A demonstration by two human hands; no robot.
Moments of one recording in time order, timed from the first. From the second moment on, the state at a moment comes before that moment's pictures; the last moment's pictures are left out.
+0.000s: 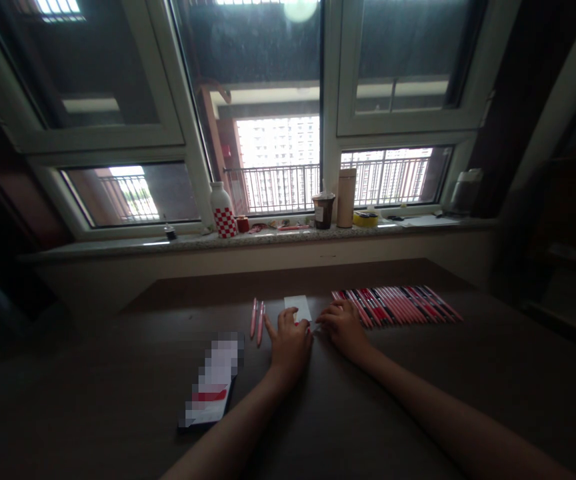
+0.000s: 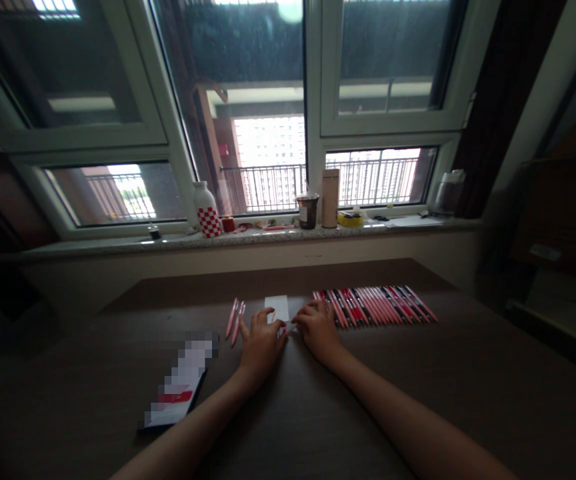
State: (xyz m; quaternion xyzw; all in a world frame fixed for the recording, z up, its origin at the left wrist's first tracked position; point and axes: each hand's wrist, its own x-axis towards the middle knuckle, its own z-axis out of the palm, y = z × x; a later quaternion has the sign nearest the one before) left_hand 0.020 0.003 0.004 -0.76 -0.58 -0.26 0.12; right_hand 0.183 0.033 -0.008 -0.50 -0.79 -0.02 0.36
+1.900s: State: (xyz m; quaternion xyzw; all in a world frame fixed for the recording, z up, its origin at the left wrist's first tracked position) left_hand 0.012 -0.002 0.004 -0.74 -0.62 -0.24 0.10; right_hand 0.179 0.028 -0.006 -0.53 -0.80 -0.02 0.28
